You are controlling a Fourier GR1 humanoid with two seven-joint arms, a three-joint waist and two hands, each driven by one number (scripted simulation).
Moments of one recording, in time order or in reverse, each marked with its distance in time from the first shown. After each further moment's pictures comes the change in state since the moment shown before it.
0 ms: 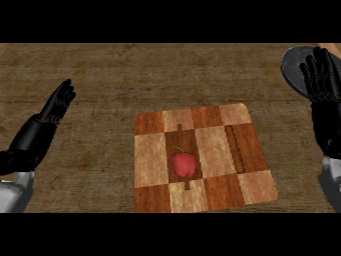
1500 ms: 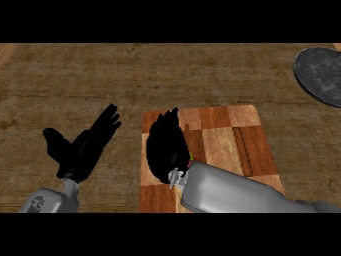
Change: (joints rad) left arm 0.034 -0.226 -0.090 0.040 0.191 0.014 0.325; right arm -0.614 0.252 0.943 0.365 1.039 0.858 0.860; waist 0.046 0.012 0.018
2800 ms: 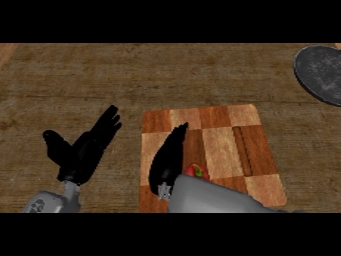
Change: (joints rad) left arm 0.021 -0.021 0.006 -0.029 -0.018 0.009 0.015; right arm 0.050 0.110 0.094 0.163 -0.086 0.276 0.275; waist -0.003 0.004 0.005
